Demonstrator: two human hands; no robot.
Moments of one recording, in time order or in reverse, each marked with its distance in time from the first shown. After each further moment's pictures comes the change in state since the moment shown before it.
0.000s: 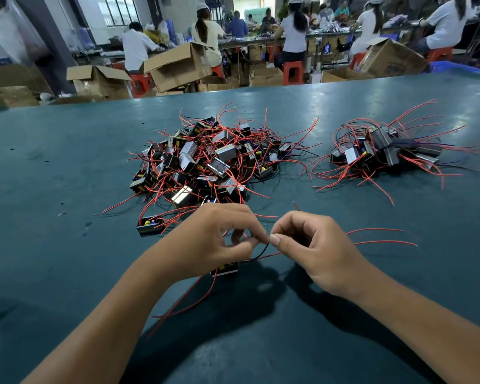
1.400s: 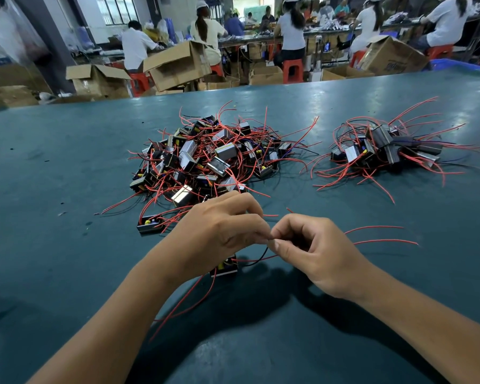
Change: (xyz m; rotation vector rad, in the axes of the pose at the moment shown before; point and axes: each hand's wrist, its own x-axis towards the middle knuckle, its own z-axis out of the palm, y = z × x) left_hand 0.002 -0.002 0.002 0.375 0.086 0.219; right_hand -0.004 0.004 0.002 0.011 -0.064 -0.043
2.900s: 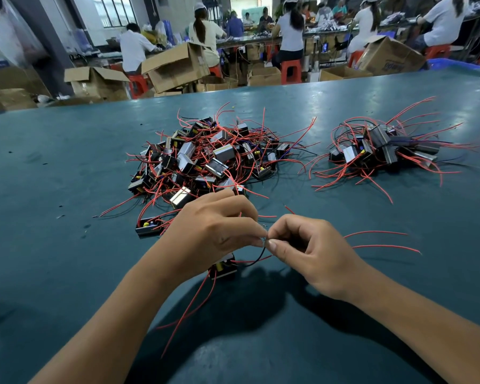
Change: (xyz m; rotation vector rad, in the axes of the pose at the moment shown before) left_hand 0.003 0.001 -0.005 0.049 0.059 0.039; right_hand 0.002 0.002 0.001 -0.032 0.003 -0.032
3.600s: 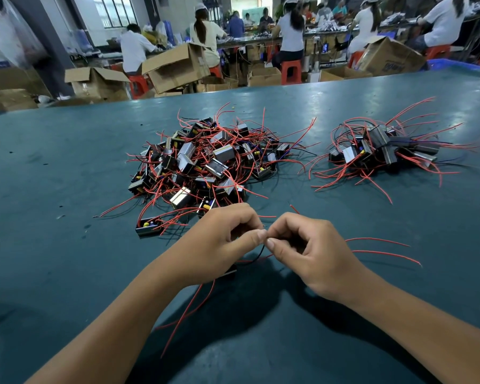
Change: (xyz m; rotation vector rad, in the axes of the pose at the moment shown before) left_hand 0.000 0.013 0.009 -0.451 -0.130 -0.445; right_hand -0.001 -0.002 0.003 -0.043 0.061 -0.056
